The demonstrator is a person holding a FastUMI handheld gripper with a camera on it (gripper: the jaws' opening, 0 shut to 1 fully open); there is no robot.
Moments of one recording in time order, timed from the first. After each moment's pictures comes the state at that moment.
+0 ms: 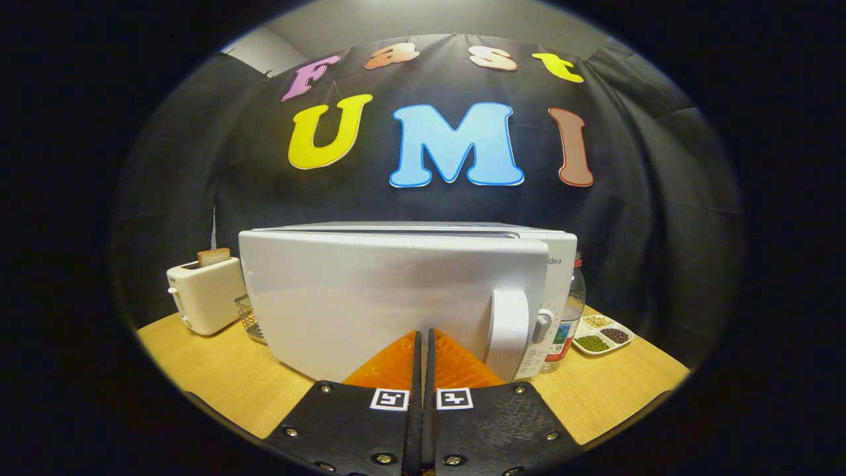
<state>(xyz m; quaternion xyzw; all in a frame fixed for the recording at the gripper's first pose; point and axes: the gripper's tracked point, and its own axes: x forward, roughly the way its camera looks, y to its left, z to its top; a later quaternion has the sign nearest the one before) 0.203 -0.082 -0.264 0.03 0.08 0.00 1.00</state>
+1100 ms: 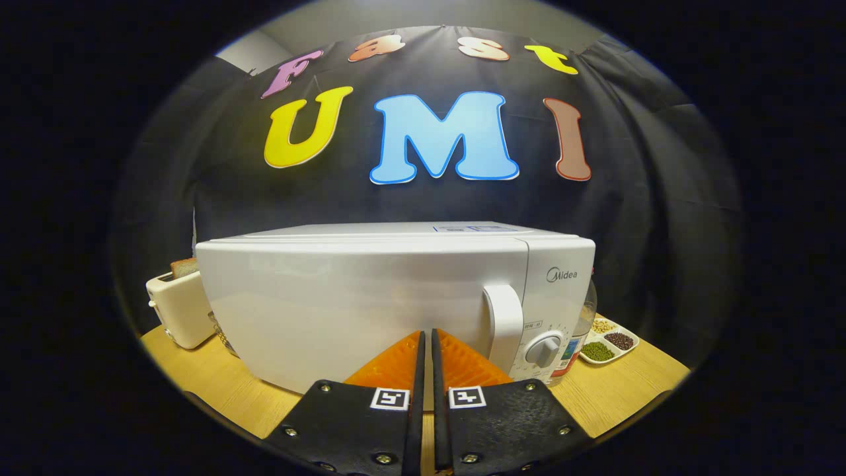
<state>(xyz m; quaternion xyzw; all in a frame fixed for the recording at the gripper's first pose) 0.233 -0.086 -0.252 0.04 0.09 -0.02 0.99</state>
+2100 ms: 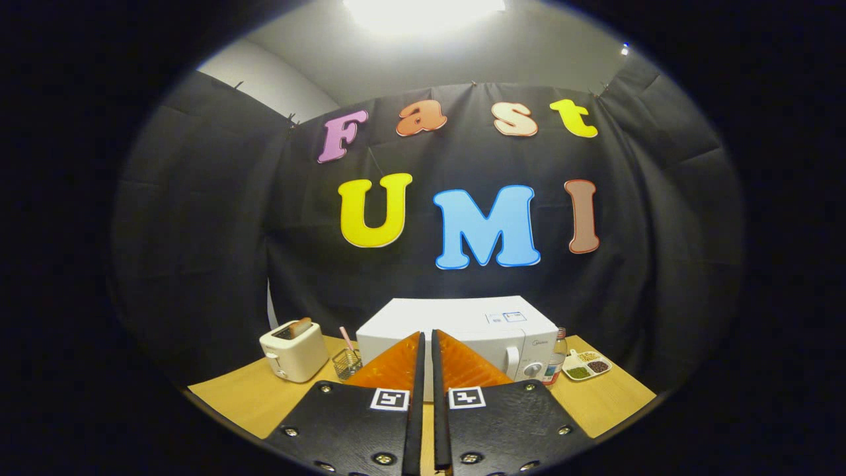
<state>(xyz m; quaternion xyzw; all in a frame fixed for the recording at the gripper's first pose) 0.028 -0.014 -0.037 0.05 0.00 0.06 1.00</state>
